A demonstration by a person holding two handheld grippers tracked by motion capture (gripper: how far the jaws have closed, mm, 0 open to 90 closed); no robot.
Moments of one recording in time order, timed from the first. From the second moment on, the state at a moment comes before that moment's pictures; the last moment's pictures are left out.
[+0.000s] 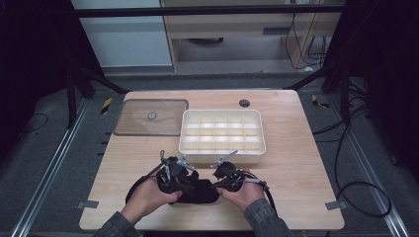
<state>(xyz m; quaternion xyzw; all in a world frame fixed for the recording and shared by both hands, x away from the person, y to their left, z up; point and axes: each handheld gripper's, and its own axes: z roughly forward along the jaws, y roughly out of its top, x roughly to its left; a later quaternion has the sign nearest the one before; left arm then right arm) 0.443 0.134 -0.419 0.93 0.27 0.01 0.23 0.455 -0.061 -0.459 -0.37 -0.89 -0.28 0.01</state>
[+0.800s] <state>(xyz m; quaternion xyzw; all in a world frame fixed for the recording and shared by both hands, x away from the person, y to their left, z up) 0.444 0.123 -0.442 0.92 0.29 0.00 0.25 0.457 -0.069 -0.462 -0.38 -0.88 -0.28 0.01</state>
